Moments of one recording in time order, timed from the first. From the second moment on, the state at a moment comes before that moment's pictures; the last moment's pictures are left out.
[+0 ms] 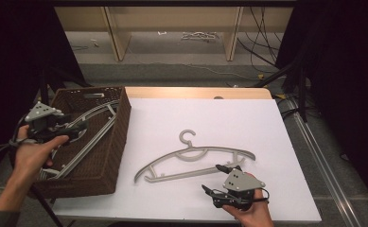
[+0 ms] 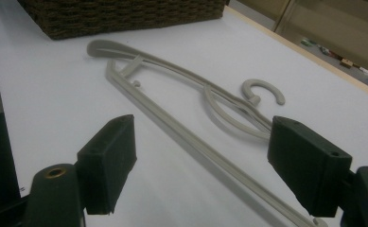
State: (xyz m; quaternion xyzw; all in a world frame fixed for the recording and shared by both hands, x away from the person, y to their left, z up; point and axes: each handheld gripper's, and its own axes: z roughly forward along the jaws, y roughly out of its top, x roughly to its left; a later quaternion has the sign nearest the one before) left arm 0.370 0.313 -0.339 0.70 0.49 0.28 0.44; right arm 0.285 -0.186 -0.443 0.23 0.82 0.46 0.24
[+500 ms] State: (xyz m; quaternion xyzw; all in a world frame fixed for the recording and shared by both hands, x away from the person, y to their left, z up) left arm 0.334 0.229 -0.350 0.72 0.39 0.25 0.51; right arm 0.288 -0.189 -0.442 0.24 0.81 0.49 0.23
